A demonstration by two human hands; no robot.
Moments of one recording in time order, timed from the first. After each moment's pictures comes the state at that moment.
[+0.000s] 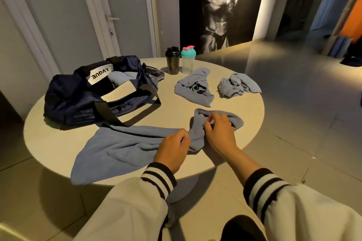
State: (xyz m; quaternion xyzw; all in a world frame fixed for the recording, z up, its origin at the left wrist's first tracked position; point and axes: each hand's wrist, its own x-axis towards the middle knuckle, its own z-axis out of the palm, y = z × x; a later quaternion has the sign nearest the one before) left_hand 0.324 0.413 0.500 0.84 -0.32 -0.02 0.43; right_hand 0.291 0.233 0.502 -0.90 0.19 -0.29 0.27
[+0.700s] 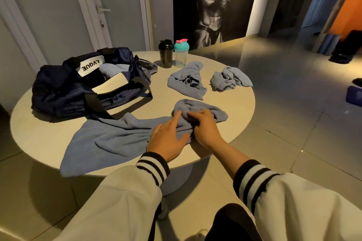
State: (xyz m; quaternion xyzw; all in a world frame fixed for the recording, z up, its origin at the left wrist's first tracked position) left_hand 0.326 0.408 0.500 0.91 -0.30 -0.01 0.28; right_hand 0.283 0.255 0.506 -0.89 0.12 -0.20 0.38
